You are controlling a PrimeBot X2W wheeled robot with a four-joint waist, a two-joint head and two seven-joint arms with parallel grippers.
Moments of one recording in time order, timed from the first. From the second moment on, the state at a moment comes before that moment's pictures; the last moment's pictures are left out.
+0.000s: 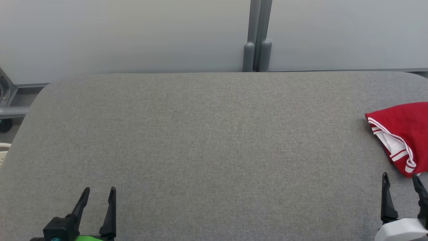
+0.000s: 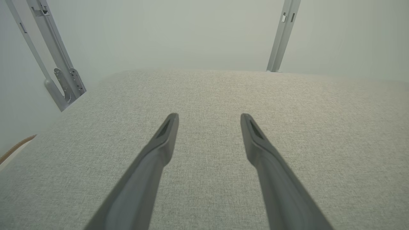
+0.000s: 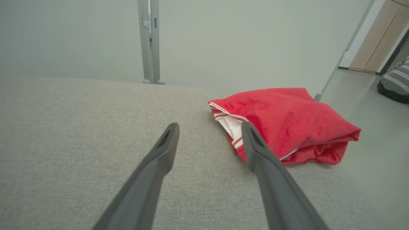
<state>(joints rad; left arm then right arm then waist) 0.07 0.23 -0.11 0.25 -0.33 -0.11 -0.26 0.10 -0.05 -0.32 0.15 -0.07 0.13 -0.26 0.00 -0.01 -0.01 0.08</state>
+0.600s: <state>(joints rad) 0.07 0.21 -0.08 0.26 -0.30 -0.12 -0.26 0.10 -0.05 -0.30 0.16 -0.10 0.13 -0.26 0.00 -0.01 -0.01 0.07</state>
